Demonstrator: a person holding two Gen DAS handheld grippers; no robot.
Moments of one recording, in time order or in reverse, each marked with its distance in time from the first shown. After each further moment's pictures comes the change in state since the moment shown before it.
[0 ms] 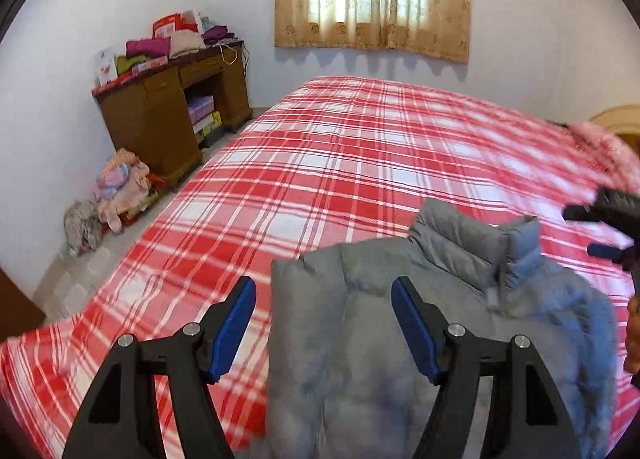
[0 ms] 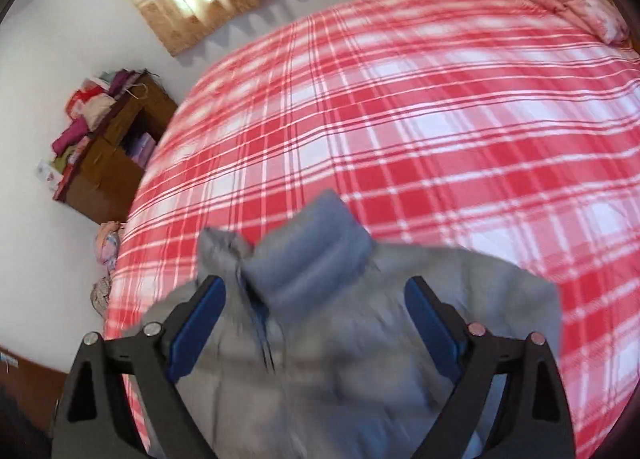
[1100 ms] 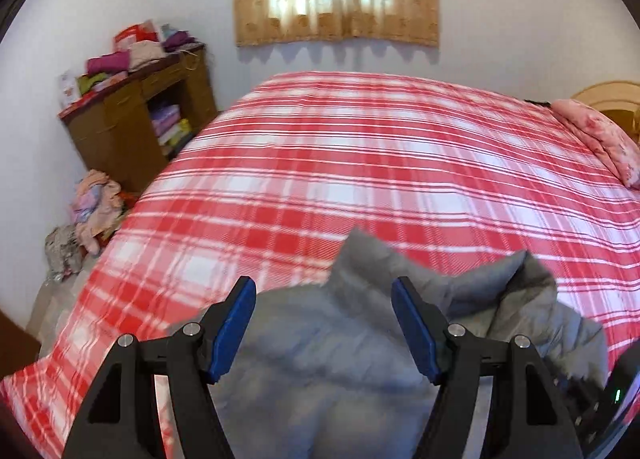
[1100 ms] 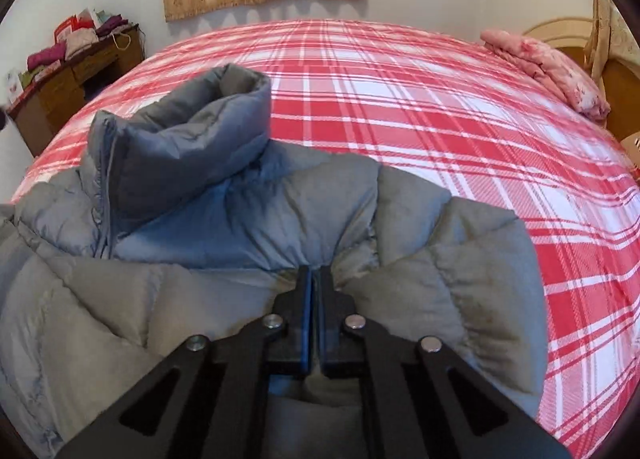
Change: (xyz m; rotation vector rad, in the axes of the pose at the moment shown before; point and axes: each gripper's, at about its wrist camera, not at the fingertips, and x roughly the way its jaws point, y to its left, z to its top) left arm 0.049 -0.103 0.054 0.078 0.039 -0.066; right arm 0.010 -0.073 -0.116 -0.253 -0.151 -0.218
